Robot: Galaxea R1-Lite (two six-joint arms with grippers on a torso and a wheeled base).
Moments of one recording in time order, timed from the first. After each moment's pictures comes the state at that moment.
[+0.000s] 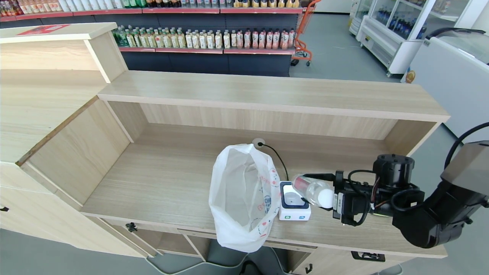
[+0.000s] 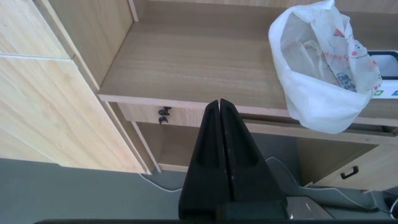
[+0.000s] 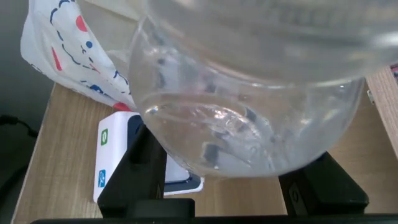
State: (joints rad) left arm 0.00 0.00 0.00 0.00 -0.03 0.01; right arm 0.21 2.10 -0.61 -1.22 0.85 -1.30
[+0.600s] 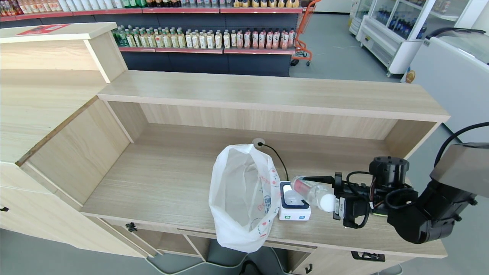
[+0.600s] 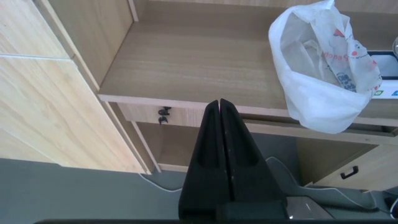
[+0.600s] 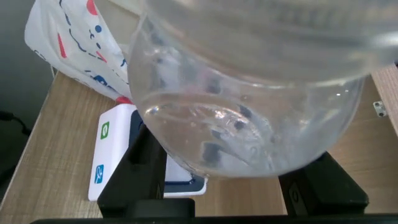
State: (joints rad) left arm 0.00 0.00 0.00 0.00 -0.03 0.01; right arm 0.18 2.17 -0.66 -1.22 0.94 -1.38
